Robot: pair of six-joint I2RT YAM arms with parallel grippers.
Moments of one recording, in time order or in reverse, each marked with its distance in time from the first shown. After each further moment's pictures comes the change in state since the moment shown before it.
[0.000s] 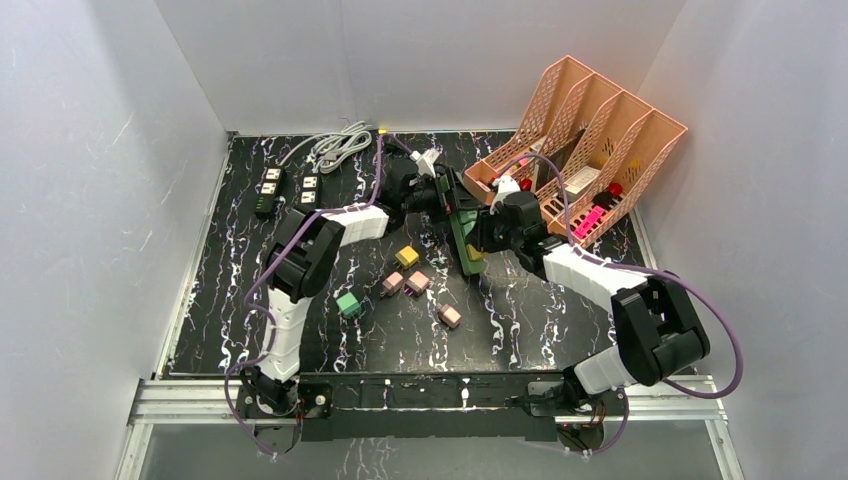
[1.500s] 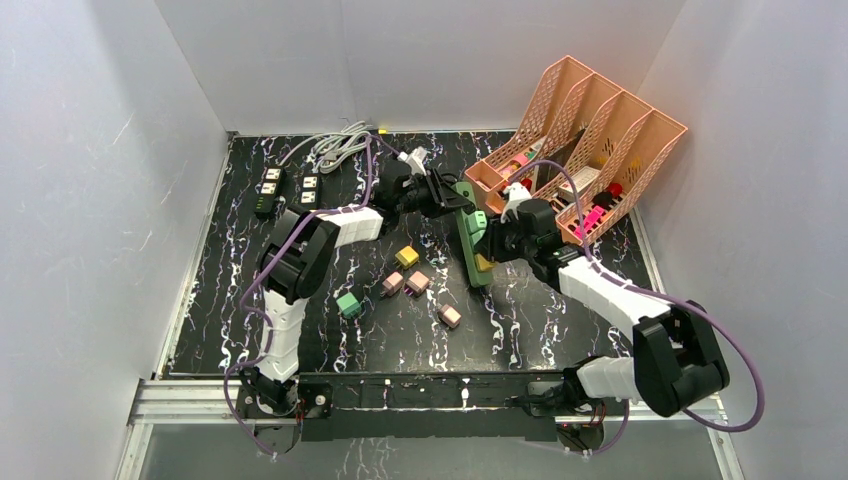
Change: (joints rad) left arm 0.017 -0.032 -0.070 0.064 -0.104 -0.080; right arm -0.015 -0.146 -0.071 -0.080 -0.055 -0.015
